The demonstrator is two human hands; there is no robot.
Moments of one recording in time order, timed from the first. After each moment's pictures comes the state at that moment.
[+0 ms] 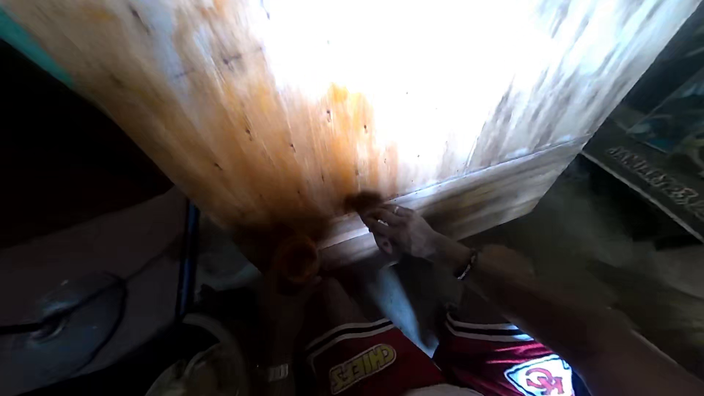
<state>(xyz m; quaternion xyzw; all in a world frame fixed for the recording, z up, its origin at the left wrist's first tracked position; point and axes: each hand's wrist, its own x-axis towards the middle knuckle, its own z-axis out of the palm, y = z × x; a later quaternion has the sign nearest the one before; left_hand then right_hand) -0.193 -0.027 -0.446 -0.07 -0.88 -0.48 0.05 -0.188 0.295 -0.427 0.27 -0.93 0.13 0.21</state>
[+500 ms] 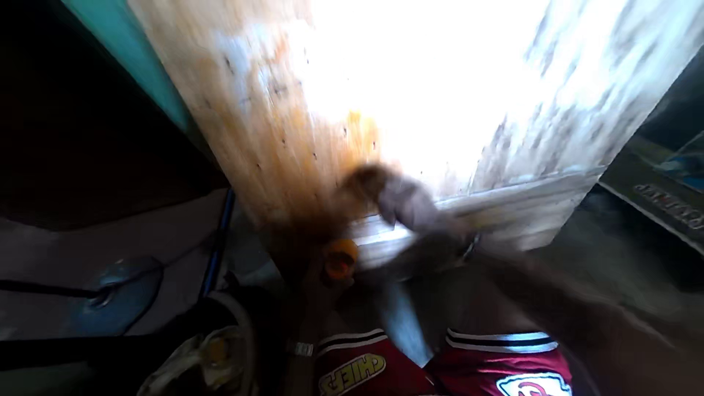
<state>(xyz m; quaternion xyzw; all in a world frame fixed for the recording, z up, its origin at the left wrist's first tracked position) -0.163 0.012 -0.447 -0.08 -0.89 -0.45 -0.03 -0.210 0.310 -0.361 0.25 -0.92 0.13 0.26</state>
